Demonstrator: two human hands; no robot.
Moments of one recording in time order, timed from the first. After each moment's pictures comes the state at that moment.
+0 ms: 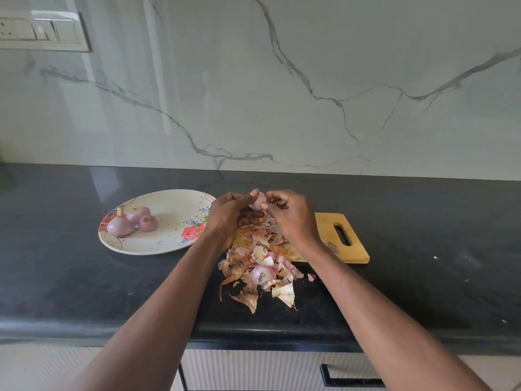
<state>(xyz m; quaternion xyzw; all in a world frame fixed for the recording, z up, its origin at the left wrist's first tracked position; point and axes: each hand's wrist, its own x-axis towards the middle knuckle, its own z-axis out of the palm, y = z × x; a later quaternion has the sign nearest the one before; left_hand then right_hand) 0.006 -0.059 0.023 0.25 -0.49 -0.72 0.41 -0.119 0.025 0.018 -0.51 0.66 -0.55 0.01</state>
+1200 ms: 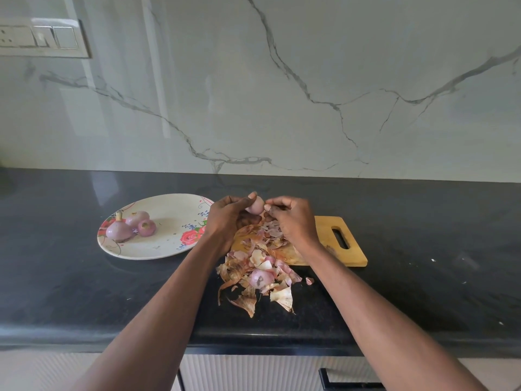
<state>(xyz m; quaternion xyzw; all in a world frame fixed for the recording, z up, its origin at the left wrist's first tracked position) 0.003 -0.061 0.022 0.25 -0.50 -0.72 0.43 -0.122 0.023 0.020 -0.45 0.65 -0.61 0.11</state>
